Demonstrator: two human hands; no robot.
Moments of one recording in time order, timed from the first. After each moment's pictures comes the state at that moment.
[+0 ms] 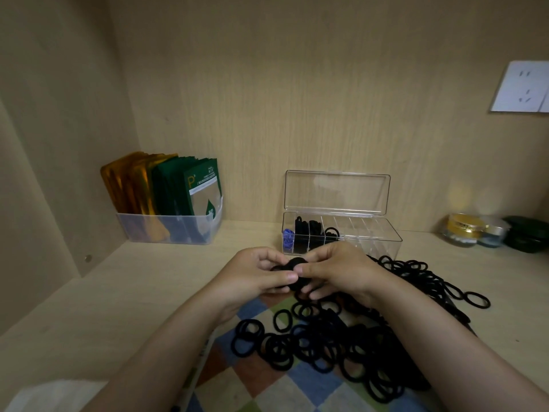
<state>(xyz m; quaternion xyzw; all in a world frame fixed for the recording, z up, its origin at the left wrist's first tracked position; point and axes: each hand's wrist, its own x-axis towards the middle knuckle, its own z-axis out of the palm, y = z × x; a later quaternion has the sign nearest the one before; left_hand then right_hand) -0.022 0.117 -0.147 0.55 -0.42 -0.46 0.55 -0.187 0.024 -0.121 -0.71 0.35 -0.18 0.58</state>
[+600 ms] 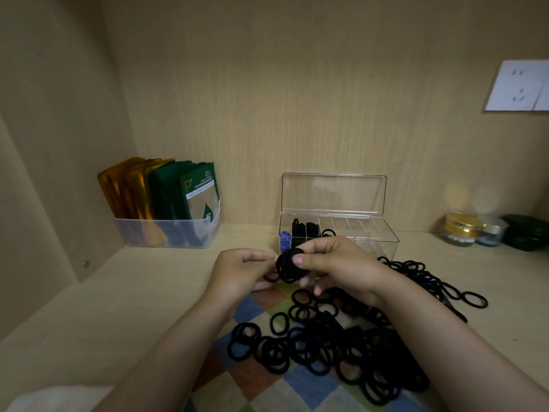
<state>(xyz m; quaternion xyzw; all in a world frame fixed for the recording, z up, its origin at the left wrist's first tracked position) -0.022 0.107 -0.151 0.64 -0.32 -0.34 0.61 -0.189 0.020 -0.118 -0.69 0.26 -0.22 0.64</state>
